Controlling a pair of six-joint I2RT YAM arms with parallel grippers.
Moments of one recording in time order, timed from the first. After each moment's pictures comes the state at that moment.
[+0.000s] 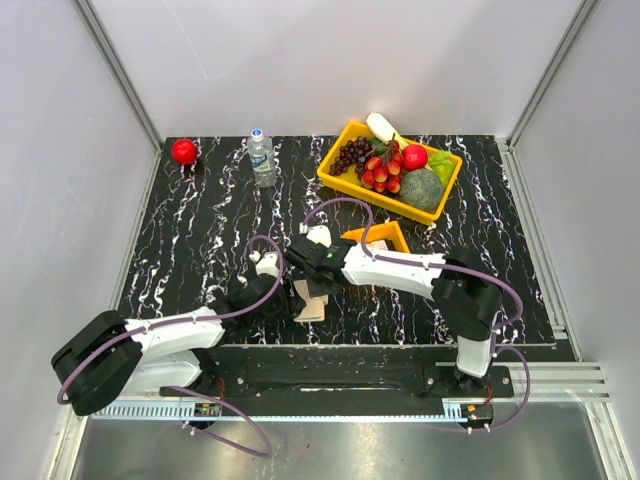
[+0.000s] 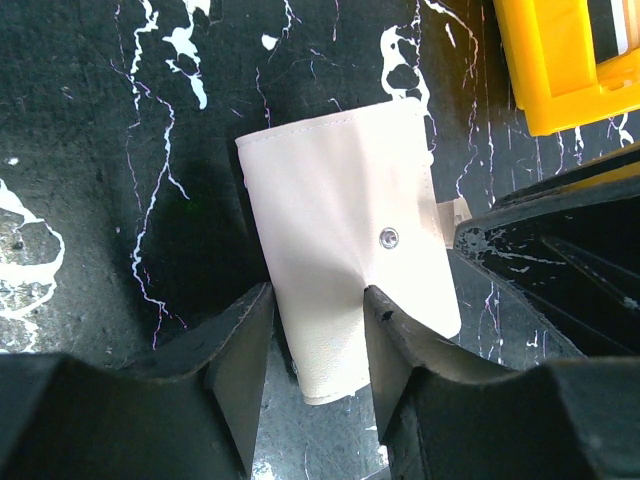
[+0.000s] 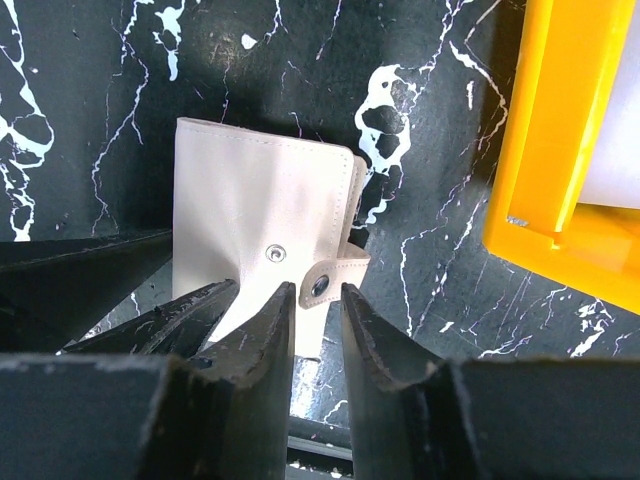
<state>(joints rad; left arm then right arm) -0.86 1.13 0.29 0.13 -0.18 -0.81 1.07 1.87 1.37 -0.68 0.27 0.78</state>
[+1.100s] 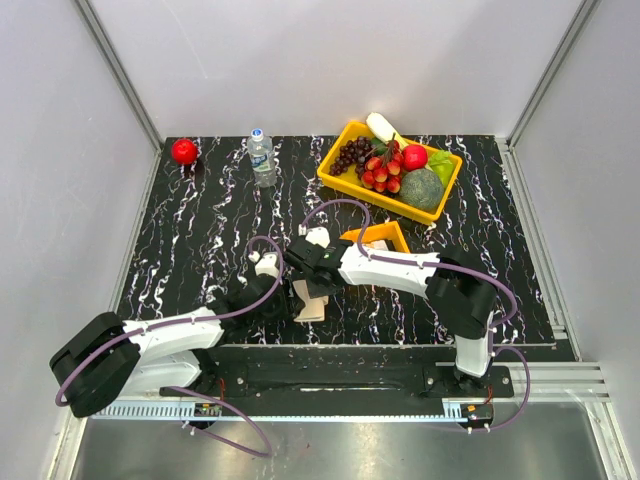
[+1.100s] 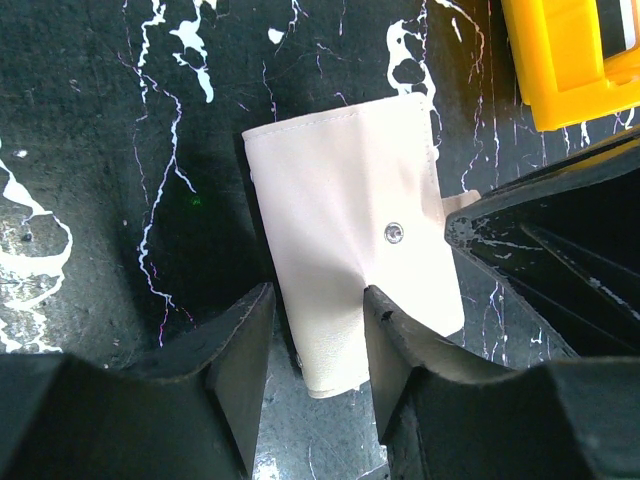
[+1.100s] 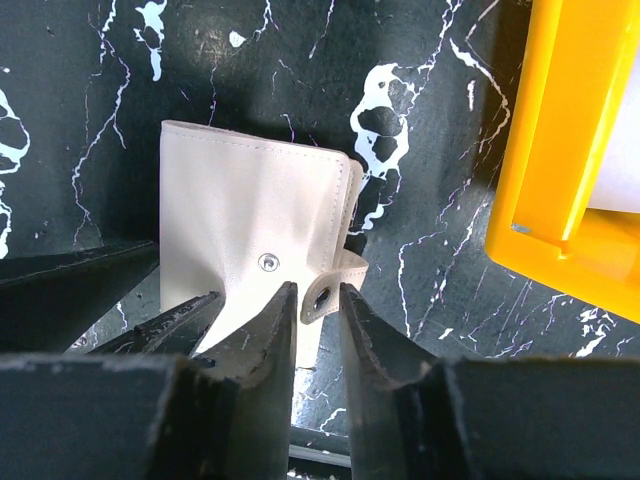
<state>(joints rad) -0.86 1.11 0.29 0.11 -0.18 -0.81 1.07 1.90 1.38 -0.69 0.28 0.78</state>
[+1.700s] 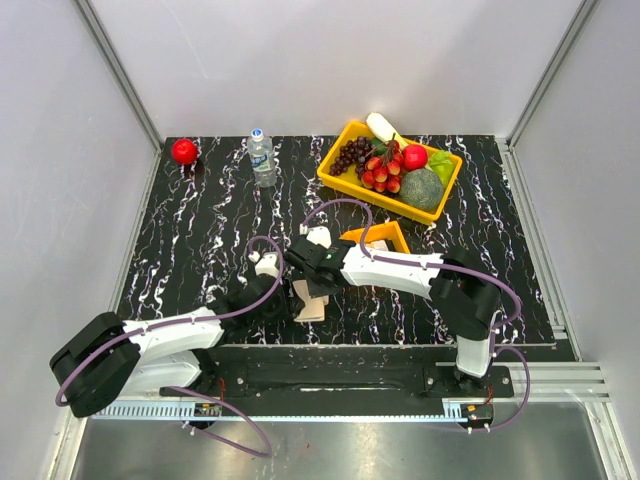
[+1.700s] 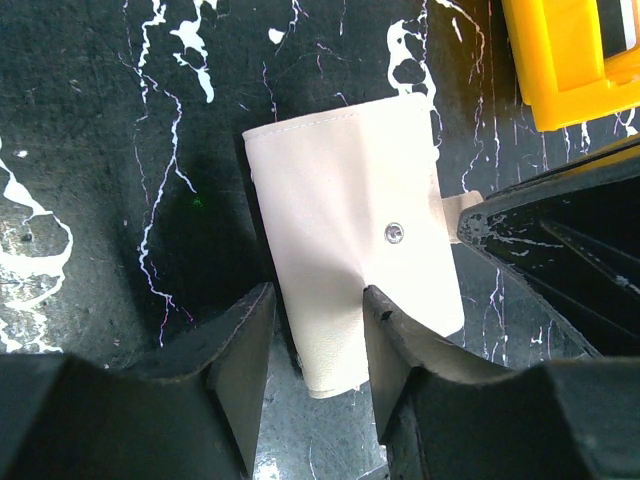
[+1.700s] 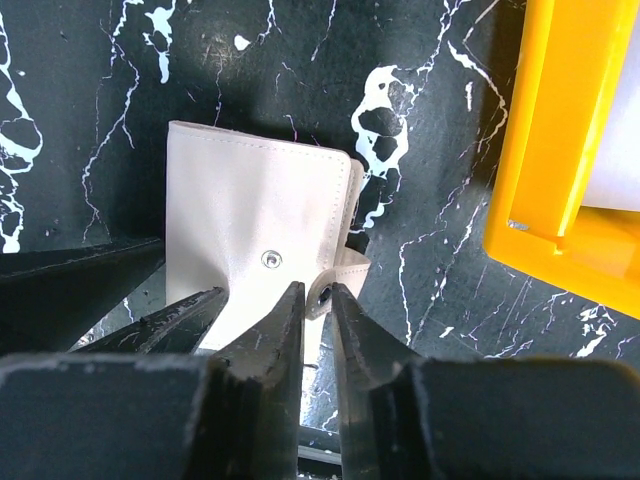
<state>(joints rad) -0.86 1.11 0.29 0.11 -0.18 -0.81 1.07 1.88 1.36 -0.67 0.28 0.78</state>
